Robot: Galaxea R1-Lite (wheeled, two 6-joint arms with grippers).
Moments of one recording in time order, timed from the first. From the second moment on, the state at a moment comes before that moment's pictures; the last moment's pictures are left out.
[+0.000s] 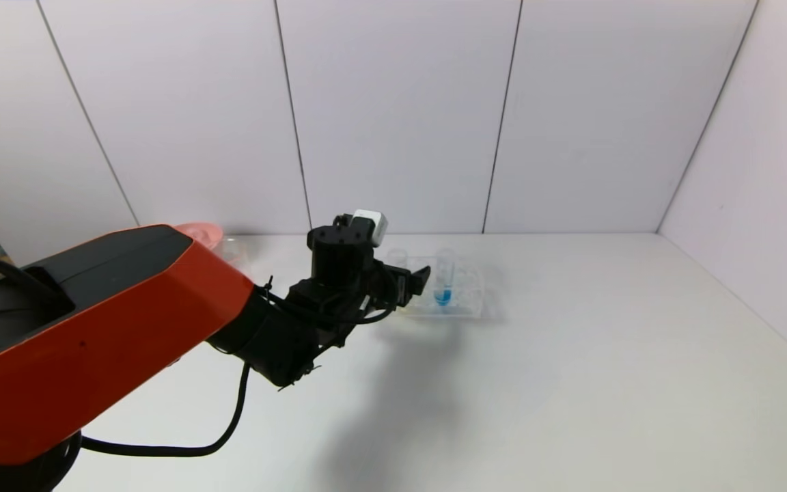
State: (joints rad) left arm -0.61 2.23 -1.16 -0.92 0.10 -0.12; right arm 0.00 0.00 0.00 0.00 0.00 0.00
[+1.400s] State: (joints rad) left arm -0.62 2.22 -1.18 -0.92 0.12 -0.11; right arm 0.00 0.00 0.00 0.00 0.00 0.00
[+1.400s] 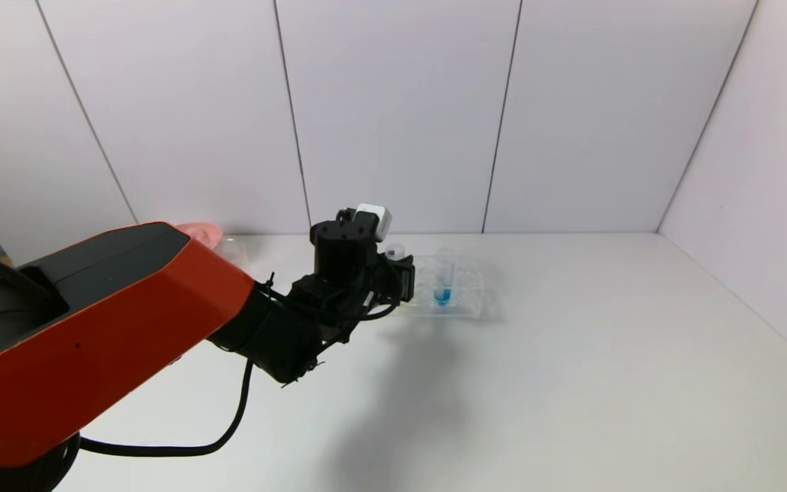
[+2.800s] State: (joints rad) left arm -0.63 2.04 -1.15 -0.91 0.11 -0.02; right arm 0.00 0.00 0.00 0.00 0.00 0.00
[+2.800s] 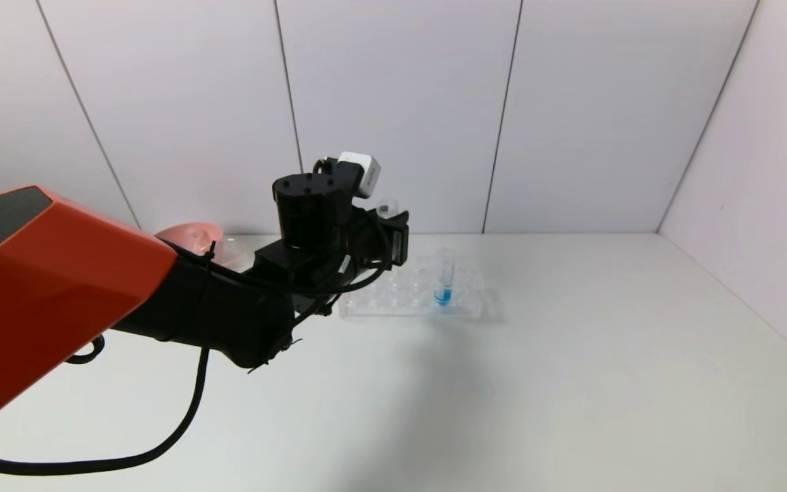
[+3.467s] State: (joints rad) left arm -0.63 1.87 -1.15 -0.78 0.12 0.02; right arm 0.00 0.00 0.00 0.00 0.00 0.00
